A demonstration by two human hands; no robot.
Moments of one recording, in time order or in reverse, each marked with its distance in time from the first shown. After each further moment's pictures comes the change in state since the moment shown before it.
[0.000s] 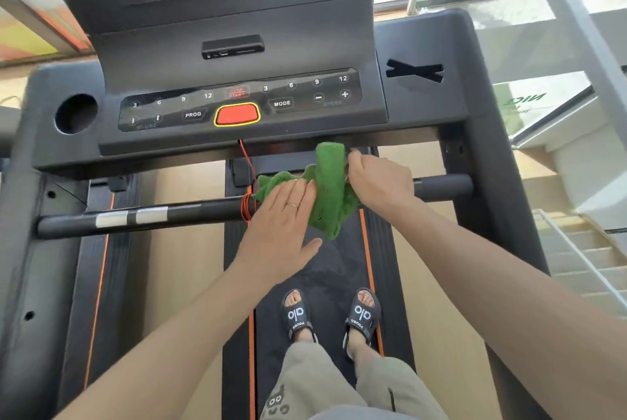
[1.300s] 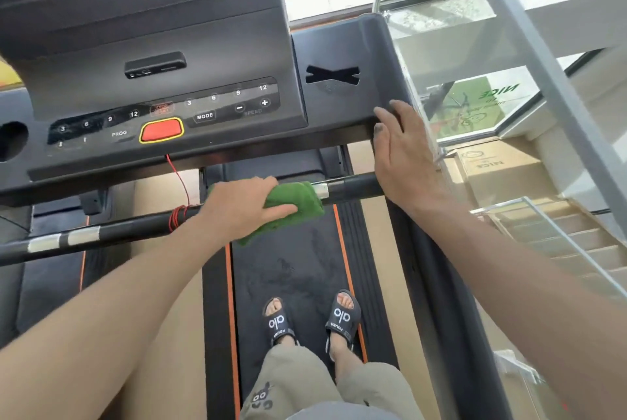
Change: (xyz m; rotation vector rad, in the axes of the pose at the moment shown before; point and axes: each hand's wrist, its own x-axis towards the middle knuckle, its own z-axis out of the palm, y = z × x) left_hand 0.084 0.032 -0.019 0.009 -0.217 -0.066; right_hand -0.024 0.137 -0.052 0.389 0.571 -0.171
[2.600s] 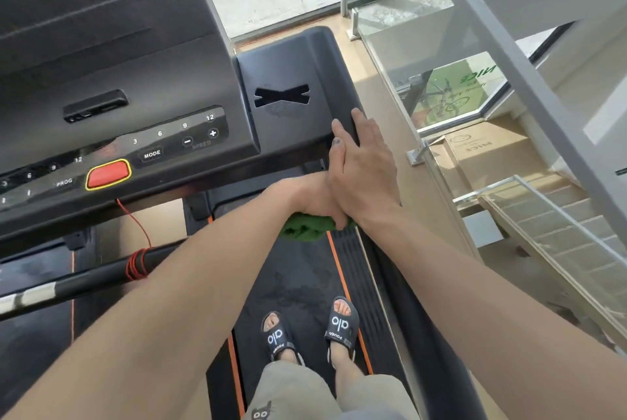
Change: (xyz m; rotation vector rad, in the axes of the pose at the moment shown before) left_hand 0.122 0.140 -0.047 -0.446 -0.632 0.094; right_hand 0.016 0.011 0.007 -0.112 -0.072 0.242
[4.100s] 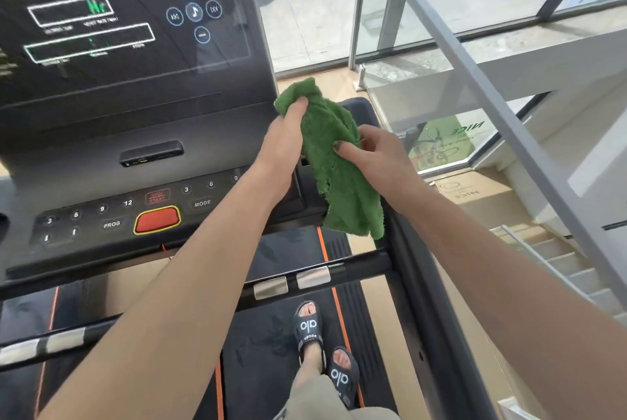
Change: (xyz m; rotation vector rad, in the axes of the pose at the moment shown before) left_hand -0.068 -0.031 -0.136 -1.319 0.779 0.191; right_hand 0.081 -0.082 -0.055 0.617 -0.217 0.047
